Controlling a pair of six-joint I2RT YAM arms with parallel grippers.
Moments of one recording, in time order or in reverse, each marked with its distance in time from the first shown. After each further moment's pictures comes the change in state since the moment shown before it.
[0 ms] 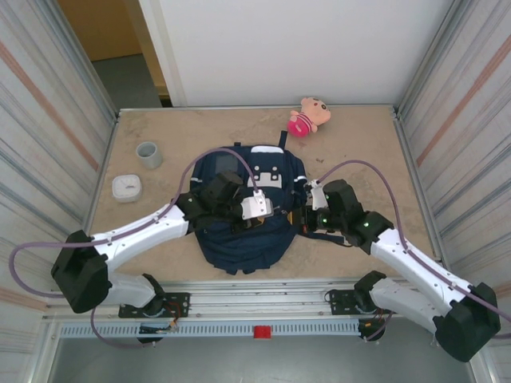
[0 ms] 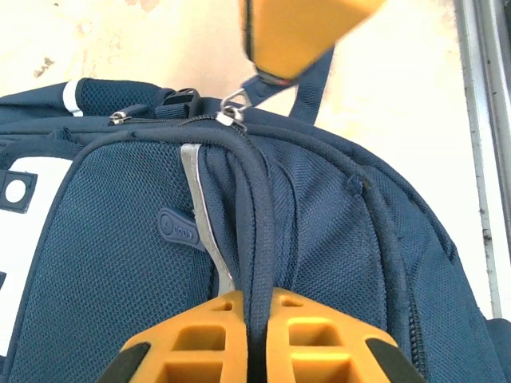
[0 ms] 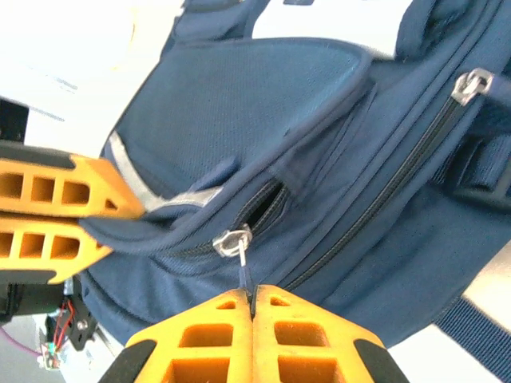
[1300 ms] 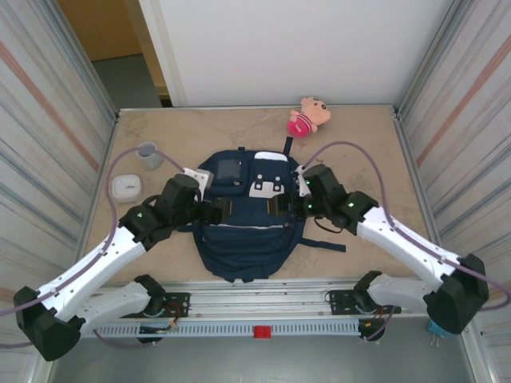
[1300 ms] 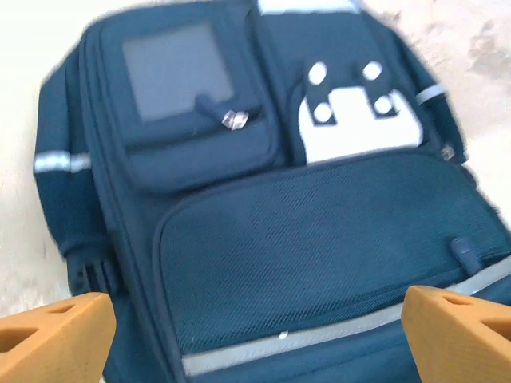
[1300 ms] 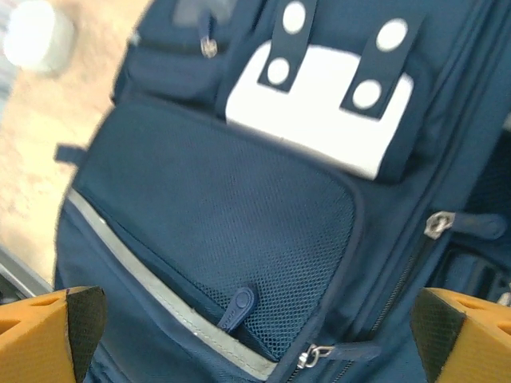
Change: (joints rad) left arm 0.132 -0.360 -0.066 -0.277 -0.447 -0.933; right arm 0.149 0.238 0.246 -0.136 0.215 0.027
